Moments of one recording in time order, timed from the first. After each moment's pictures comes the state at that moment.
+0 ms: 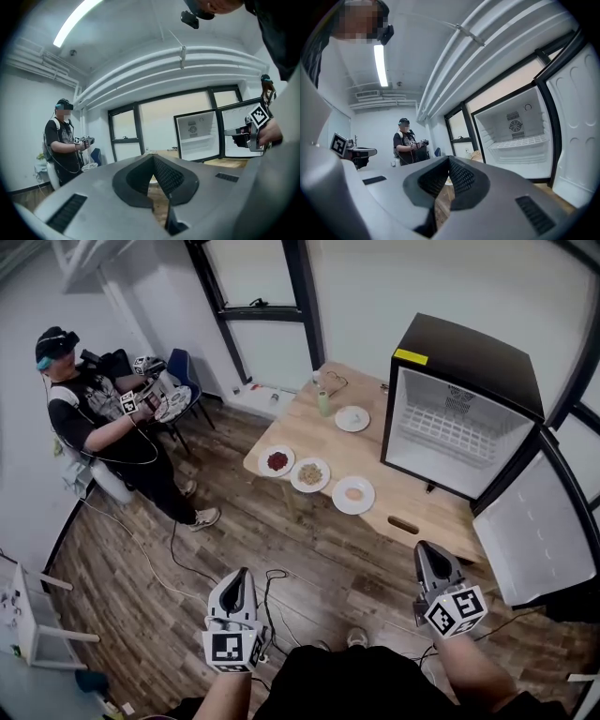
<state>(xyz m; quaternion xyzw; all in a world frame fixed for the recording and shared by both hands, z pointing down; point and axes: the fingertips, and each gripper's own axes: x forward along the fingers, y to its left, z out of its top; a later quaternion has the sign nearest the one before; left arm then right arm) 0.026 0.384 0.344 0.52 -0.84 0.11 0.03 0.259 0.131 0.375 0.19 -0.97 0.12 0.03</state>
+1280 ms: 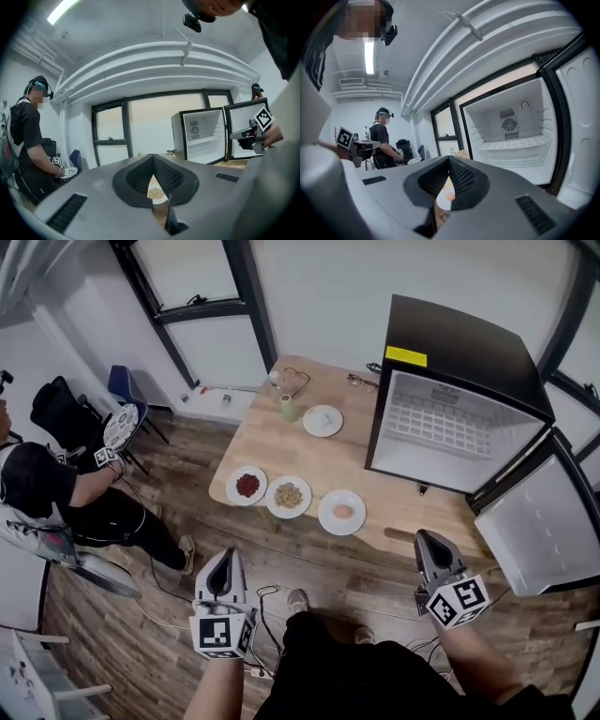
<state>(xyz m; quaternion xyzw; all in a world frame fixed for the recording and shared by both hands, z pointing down) -0.118 0.240 0.364 0.60 -0.79 0.09 0.03 0.184 0.050 0.400 0.28 -0.95 0.11 0.06</state>
